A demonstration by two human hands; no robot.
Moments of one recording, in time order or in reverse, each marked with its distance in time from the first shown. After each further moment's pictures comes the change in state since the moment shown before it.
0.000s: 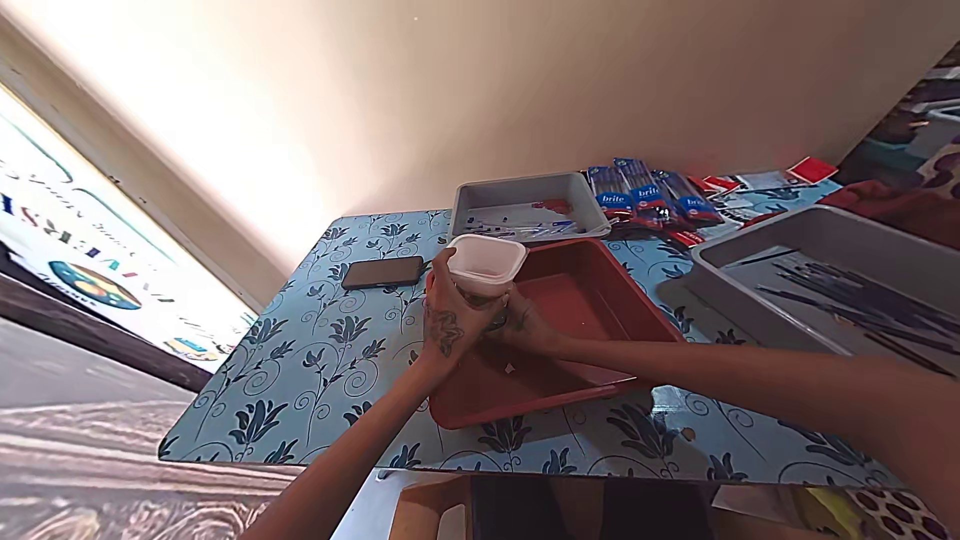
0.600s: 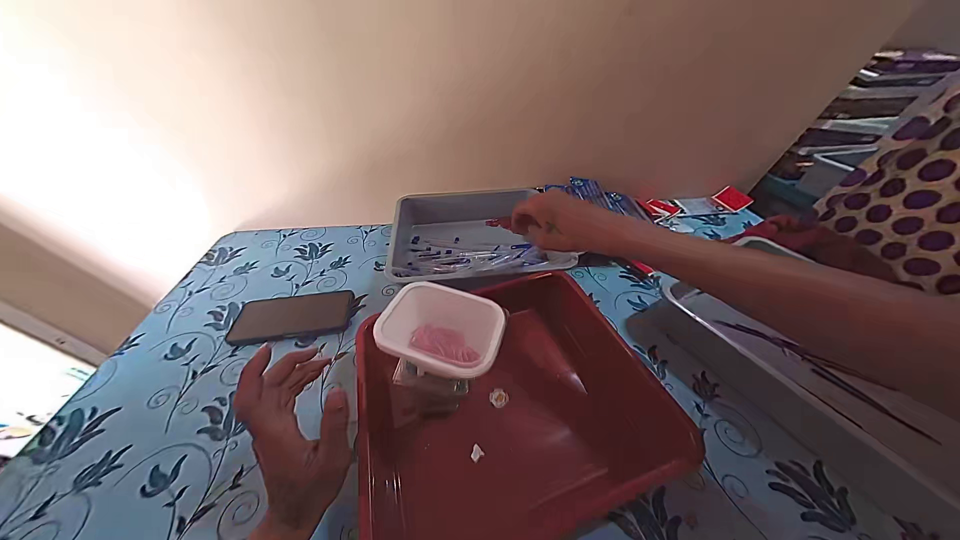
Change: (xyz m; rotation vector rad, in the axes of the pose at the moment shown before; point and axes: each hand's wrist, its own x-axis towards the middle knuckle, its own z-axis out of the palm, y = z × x) left_hand -0.009 -0.089 -0.027 -0.032 0.276 0.224; right_hand 0.112 -0.001 -0.201 -0.753 -0.234 -0.111
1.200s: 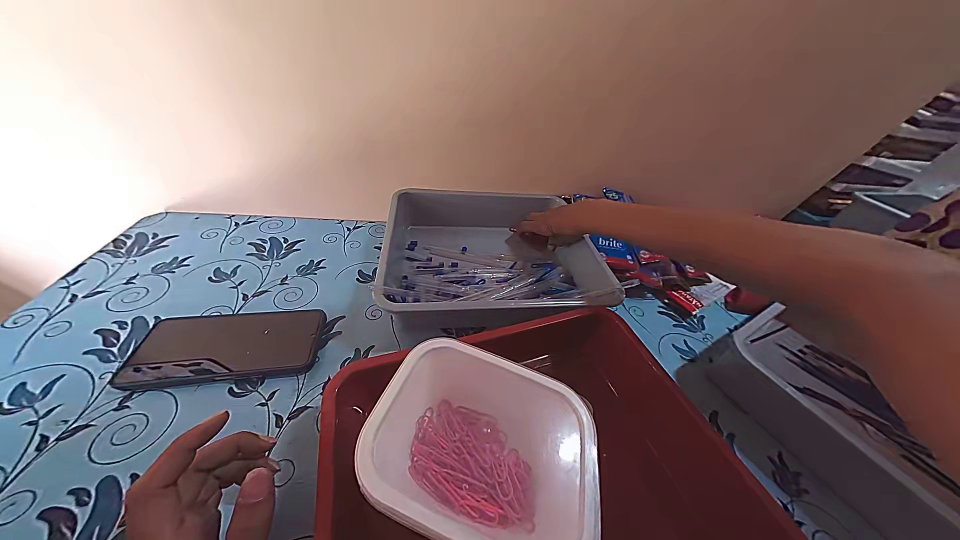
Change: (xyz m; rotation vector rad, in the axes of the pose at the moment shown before) left_hand -0.004 -0.045 -0.002 -0.118 -0.151 -0.205; right_hand 0.118 0.132 0.047 -0.313 -0.601 0.030
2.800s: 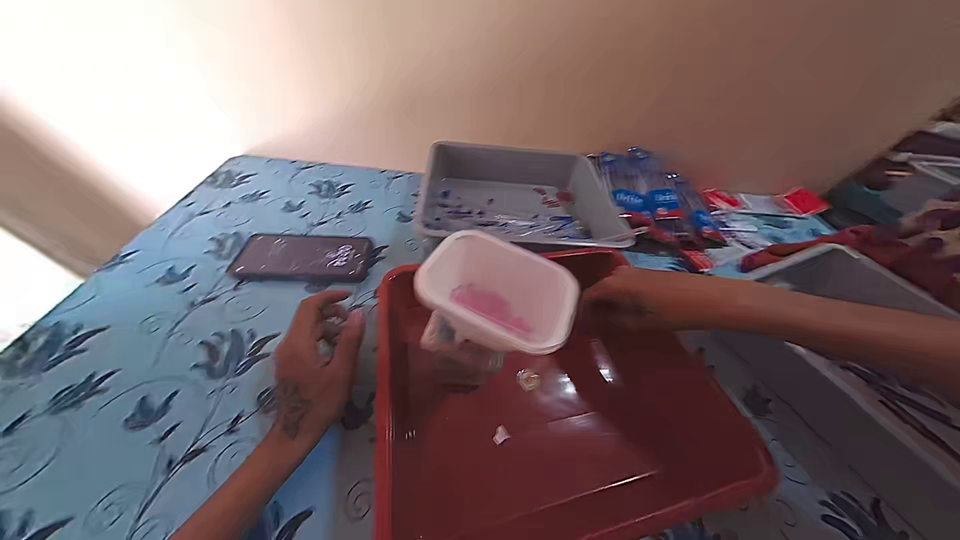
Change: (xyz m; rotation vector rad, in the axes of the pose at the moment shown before) left_hand 0.001 0.006 0.005 0.181 -0.009 -0.097; right_hand -0.176 -0.163 0.066 0.343 0.231 -0.279
